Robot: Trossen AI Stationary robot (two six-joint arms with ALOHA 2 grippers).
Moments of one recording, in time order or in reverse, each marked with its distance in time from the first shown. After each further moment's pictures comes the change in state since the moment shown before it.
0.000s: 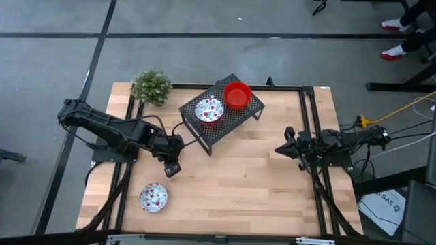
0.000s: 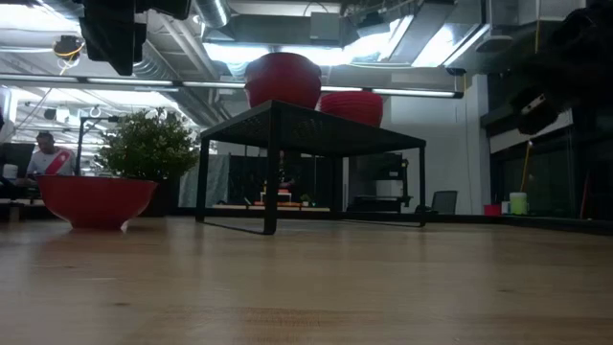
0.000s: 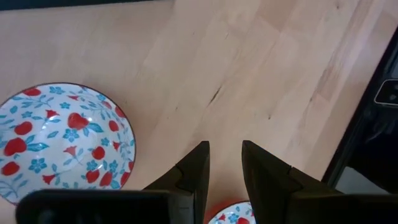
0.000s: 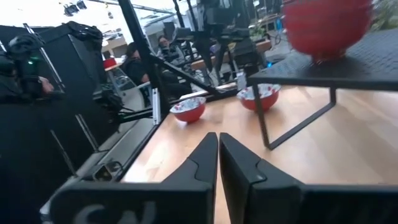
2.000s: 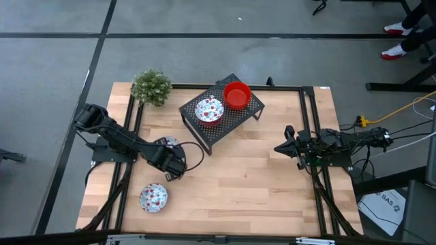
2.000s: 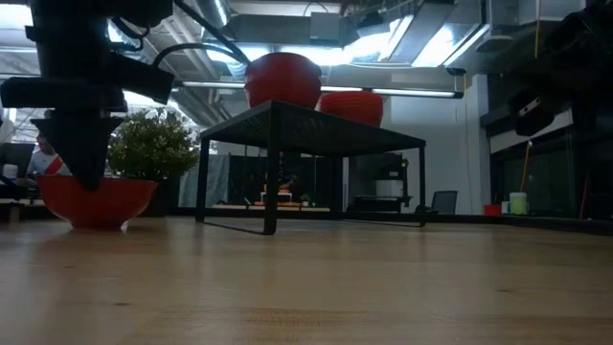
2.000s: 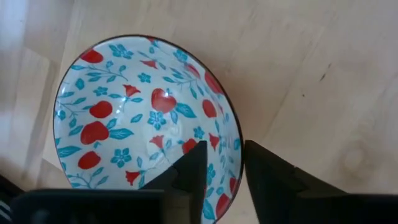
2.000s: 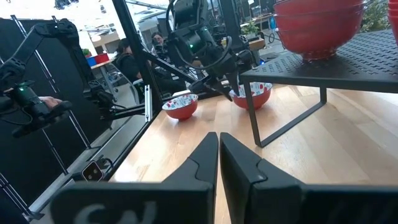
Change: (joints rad) left arm -0.123 0.270 -0.171 -0.021 -0.307 -0.008; right arm -0.038 0.015 0.001 -0.004 -0.019 -0.023
